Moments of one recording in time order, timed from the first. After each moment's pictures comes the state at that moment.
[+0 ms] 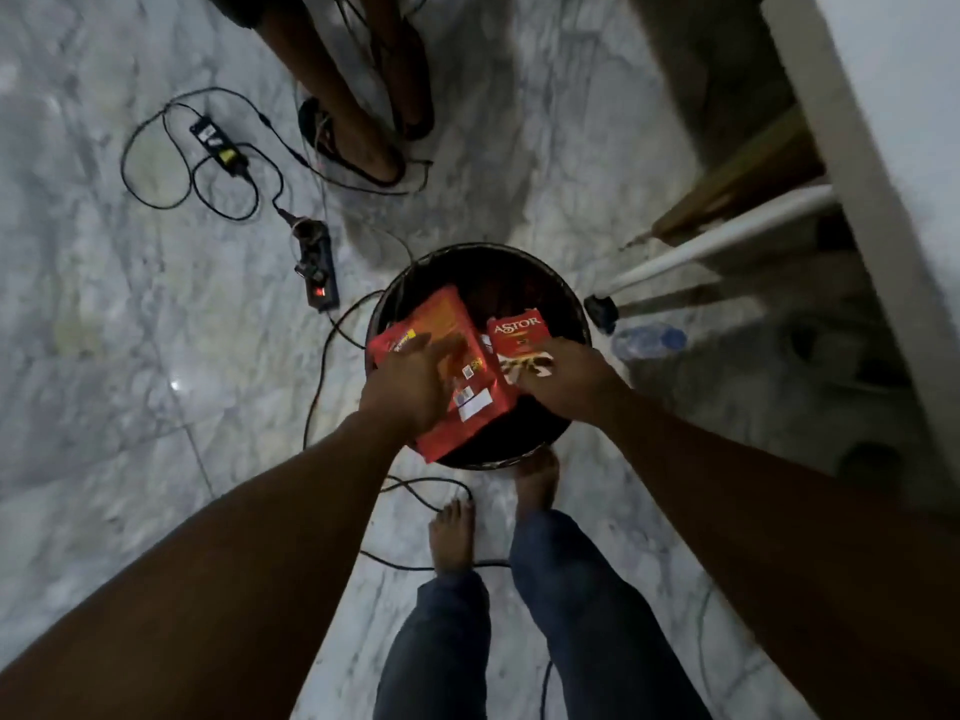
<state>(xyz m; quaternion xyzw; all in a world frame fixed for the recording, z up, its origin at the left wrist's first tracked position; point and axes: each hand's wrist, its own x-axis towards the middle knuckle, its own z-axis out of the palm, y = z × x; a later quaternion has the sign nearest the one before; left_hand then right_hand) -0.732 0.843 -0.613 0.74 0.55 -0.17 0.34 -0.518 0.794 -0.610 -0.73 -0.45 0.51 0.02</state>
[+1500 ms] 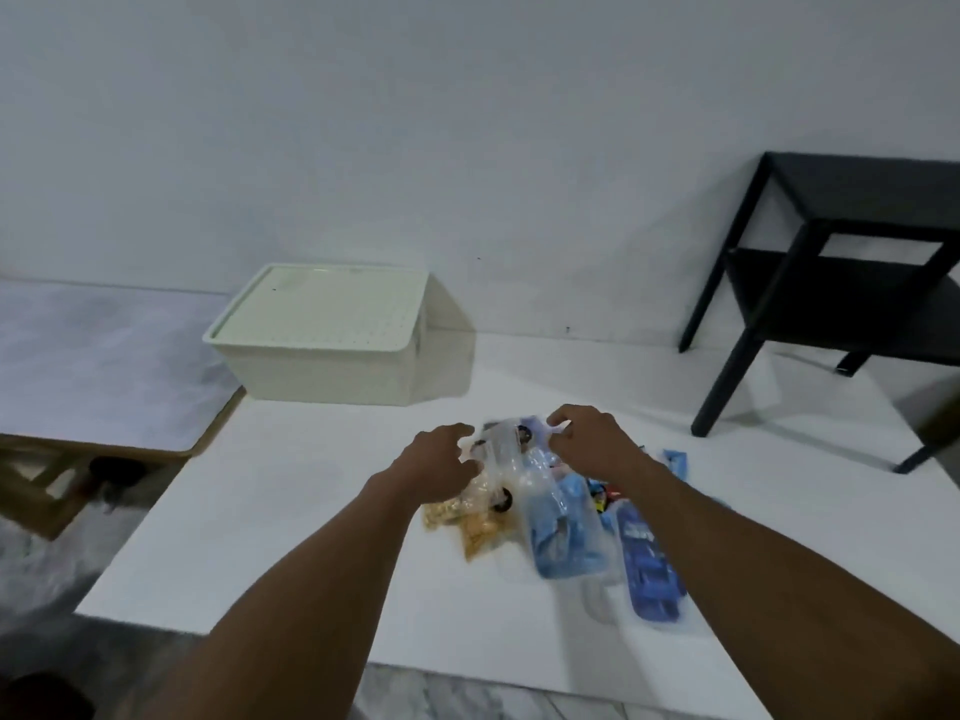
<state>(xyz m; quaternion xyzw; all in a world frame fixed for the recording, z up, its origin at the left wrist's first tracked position) -0.295 0.498 -0.106 0.94 0.09 -0.14 0.29 -0.220 0.280 -0.106 -0.92 -0.08 0.18 0.33</state>
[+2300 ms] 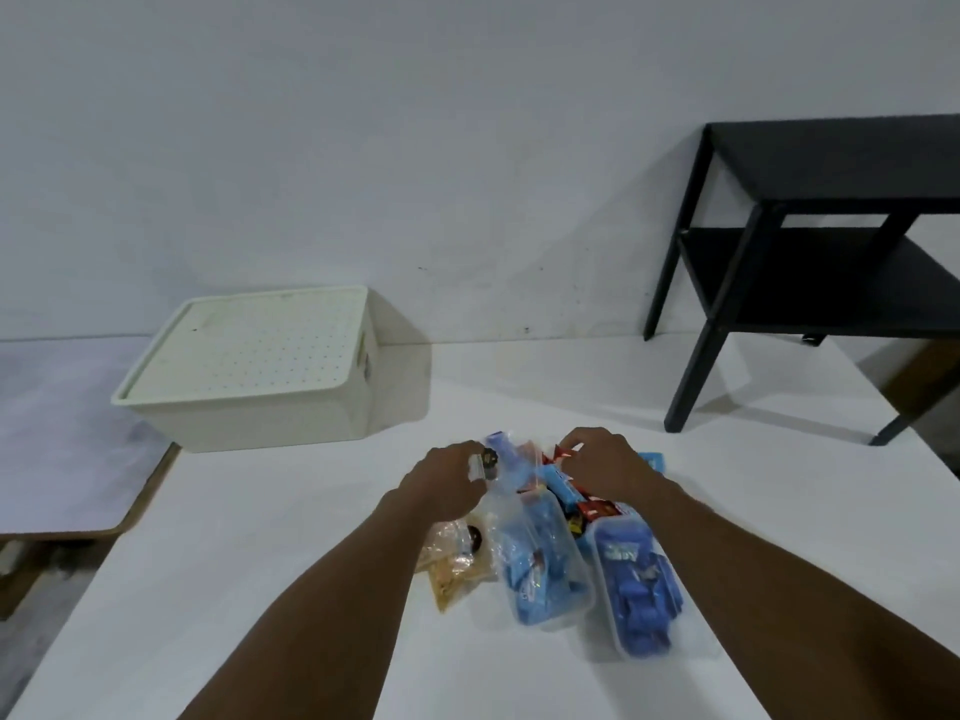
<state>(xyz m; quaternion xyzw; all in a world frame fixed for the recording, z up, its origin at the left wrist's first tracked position) -0.212 0.446 -0.129 0.96 0.02 -0.18 0.23 -0.162 0.219 -0.153 -0.93 -0.01 0.19 0.32</state>
